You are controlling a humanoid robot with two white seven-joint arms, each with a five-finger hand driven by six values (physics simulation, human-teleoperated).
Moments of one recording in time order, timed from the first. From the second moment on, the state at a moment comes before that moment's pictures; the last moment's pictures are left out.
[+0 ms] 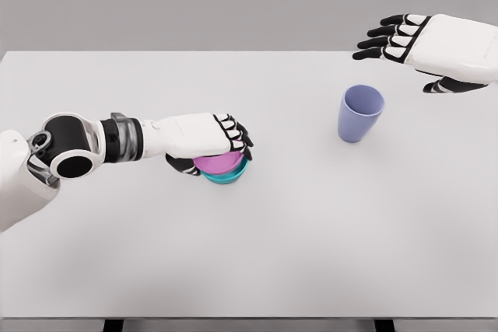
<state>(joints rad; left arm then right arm) -0.70 0.65 -0.84 -1.72 -0.46 -0.31 -0.61 -0.61 -0.96 0.31 -1.74 0.30 -0.61 0.61</state>
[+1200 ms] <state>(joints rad) -0.17 1.00 -0.27 -1.65 0.46 -0.61 -0.61 -0.62 -0.95 0.31 -1.74 0.30 -0.61 0.61</state>
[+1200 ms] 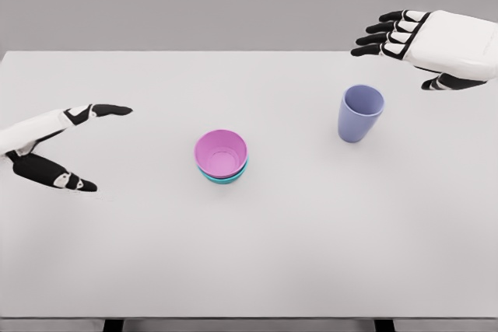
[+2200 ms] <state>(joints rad) -0.15 0.89 -0.15 -1.56 0.38 -0.61 -0.61 -0.69 -1.00 0.46 -1.69 0.34 -0.61 0.61</state>
